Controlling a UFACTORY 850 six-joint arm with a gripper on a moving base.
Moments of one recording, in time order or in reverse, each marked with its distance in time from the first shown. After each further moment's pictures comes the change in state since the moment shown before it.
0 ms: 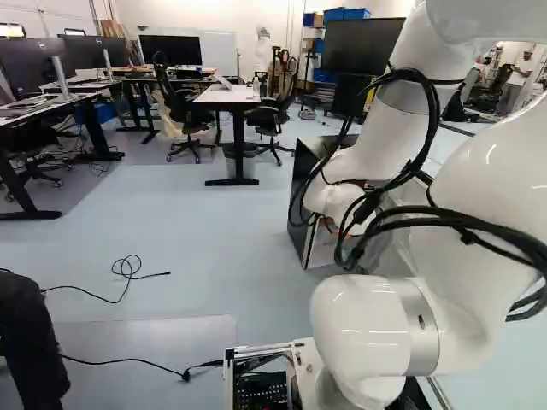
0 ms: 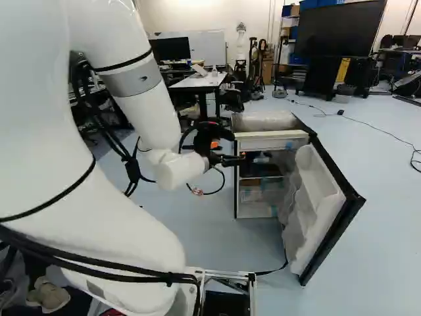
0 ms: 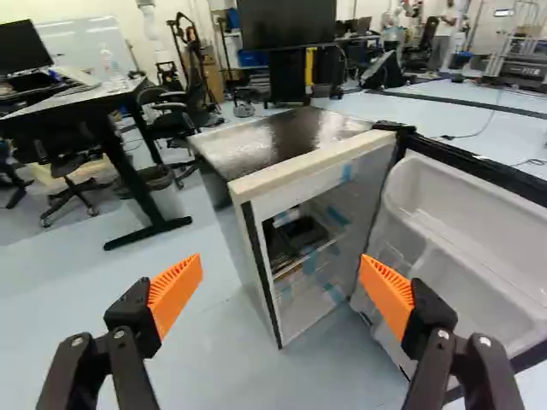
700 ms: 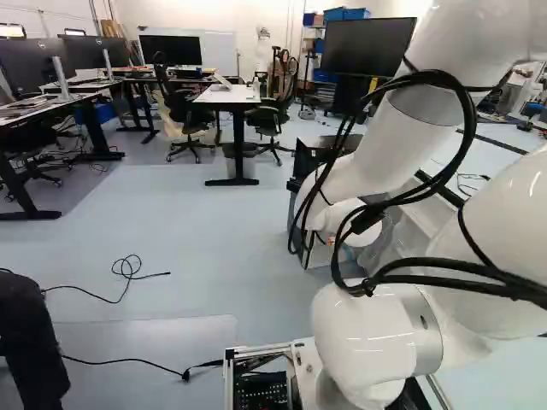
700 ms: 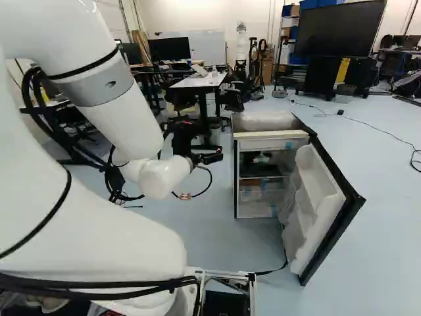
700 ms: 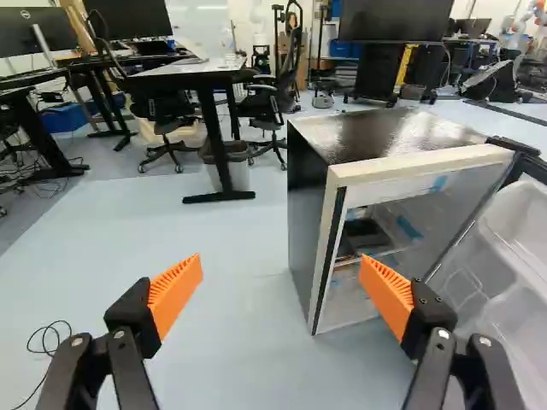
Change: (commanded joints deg) arm 6.2 8.0 4.8 -11.4 -4.7 0.0
